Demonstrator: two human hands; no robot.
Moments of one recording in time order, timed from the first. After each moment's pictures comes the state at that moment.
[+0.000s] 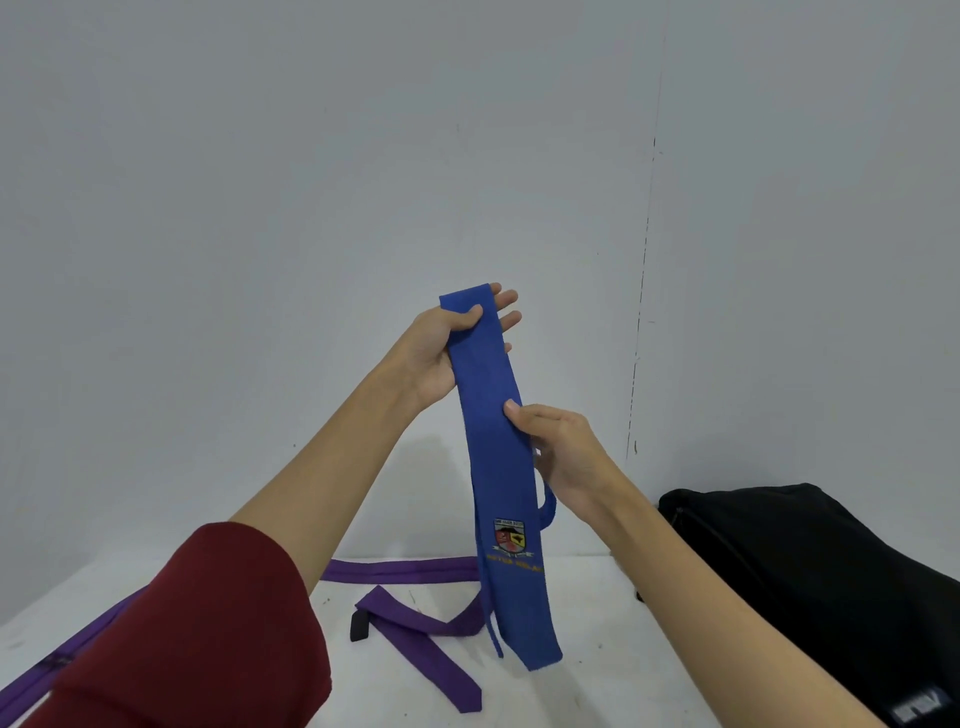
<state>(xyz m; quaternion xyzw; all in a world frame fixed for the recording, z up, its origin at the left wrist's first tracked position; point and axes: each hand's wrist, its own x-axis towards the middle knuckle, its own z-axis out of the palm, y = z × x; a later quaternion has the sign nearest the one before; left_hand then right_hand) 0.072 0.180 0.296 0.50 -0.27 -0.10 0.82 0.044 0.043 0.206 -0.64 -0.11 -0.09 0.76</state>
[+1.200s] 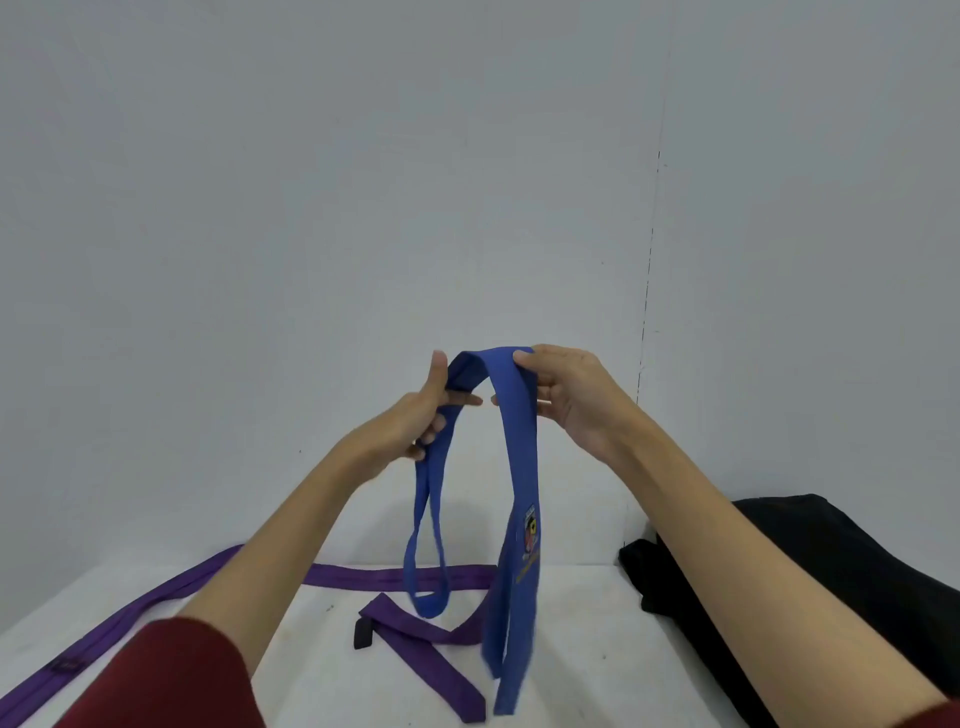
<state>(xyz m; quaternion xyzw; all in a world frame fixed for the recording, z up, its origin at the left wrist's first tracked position) 0.078 0.220 0.247 0.83 -0.19 -0.03 0.53 0.040 0.039 0.265 -0.69 -0.18 -0.12 0.69</state>
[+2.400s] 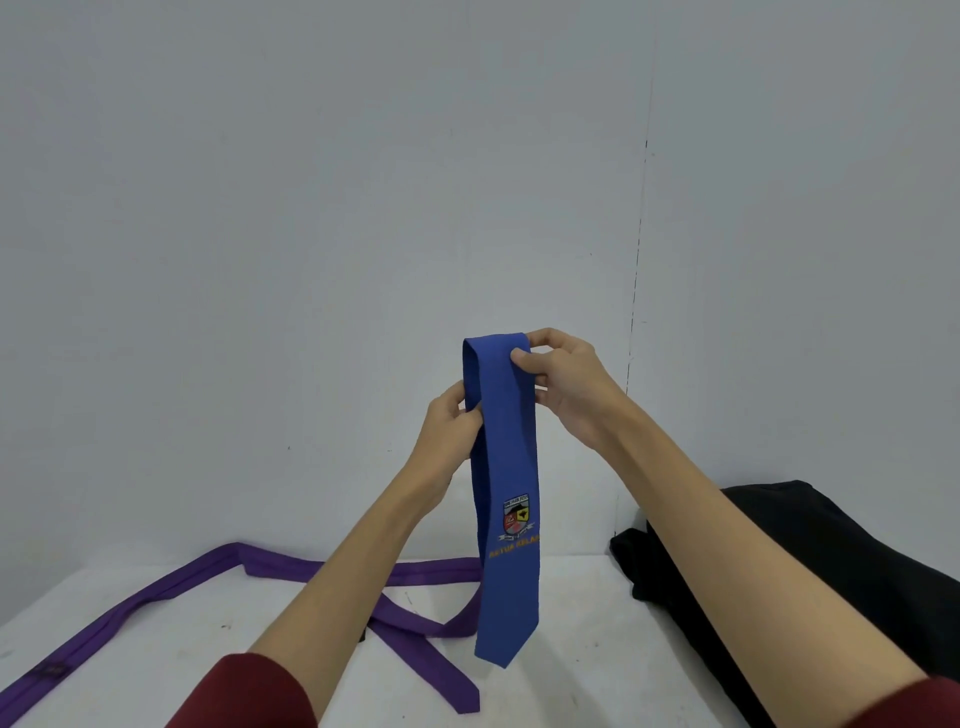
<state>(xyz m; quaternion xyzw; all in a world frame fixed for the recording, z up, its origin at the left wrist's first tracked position) 0.068 0.167 0.216 0.69 -0.23 0.07 0.68 0.042 0.040 0.267 -0.69 -0.11 -0.16 0.70</state>
